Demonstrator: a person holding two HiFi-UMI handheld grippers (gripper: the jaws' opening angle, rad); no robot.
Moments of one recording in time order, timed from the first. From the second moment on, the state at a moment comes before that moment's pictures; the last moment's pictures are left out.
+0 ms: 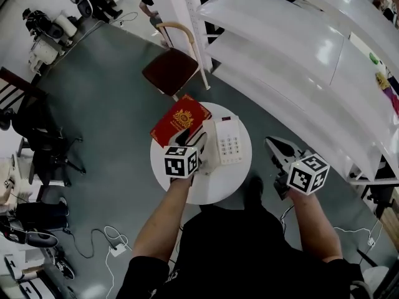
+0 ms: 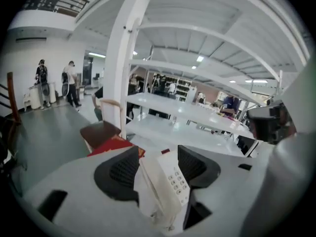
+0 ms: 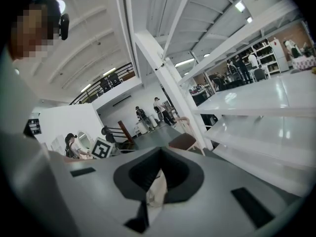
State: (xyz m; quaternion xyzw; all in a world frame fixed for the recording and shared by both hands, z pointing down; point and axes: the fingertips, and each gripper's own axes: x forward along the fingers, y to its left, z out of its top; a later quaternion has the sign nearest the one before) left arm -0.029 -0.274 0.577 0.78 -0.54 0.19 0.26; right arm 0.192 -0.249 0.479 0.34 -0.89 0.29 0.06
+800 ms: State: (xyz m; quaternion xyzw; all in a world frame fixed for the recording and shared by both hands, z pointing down) left arm -0.112 -0.215 0.350 0.88 -0.47 0.03 0.02; right arm 0.061 -0.204 0.370 0.36 -0.92 0.17 0.03
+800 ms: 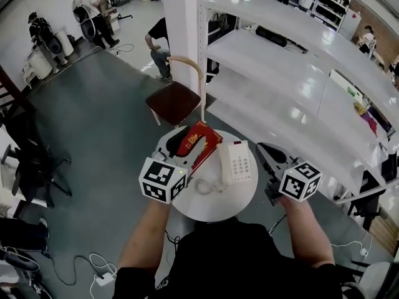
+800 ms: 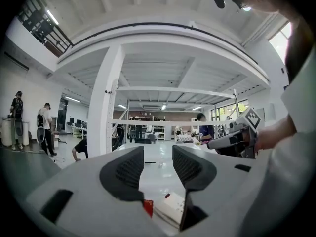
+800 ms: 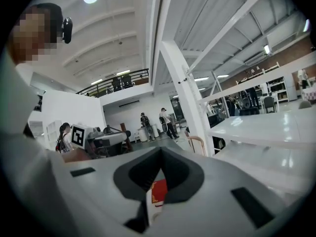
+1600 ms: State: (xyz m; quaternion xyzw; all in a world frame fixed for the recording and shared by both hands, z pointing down) left arm -0.064 -0.218 0.318 0.87 -0.49 0.07 -0.03; right arm 0.113 -0.221 0.309 0.32 -0.94 0.11 -0.01
